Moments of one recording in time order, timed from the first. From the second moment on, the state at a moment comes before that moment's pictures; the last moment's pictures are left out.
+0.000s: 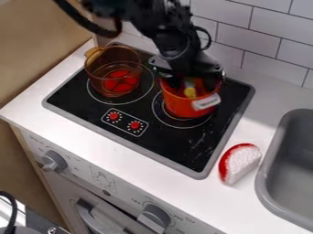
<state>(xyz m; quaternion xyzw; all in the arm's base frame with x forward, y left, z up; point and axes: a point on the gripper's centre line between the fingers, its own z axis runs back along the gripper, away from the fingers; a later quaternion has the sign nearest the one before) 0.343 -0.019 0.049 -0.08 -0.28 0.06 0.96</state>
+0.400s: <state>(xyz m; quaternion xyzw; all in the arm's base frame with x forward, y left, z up) 0.350 -0.021 0.041 -0.08 -0.33 0.06 0.94</state>
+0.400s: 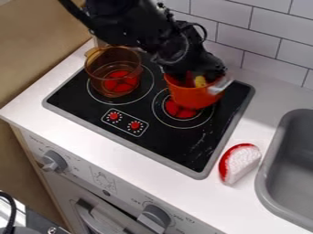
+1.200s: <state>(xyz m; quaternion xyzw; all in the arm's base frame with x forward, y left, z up) 0.327 -0.047 0.046 -0.10 -0.26 0.10 0.96</state>
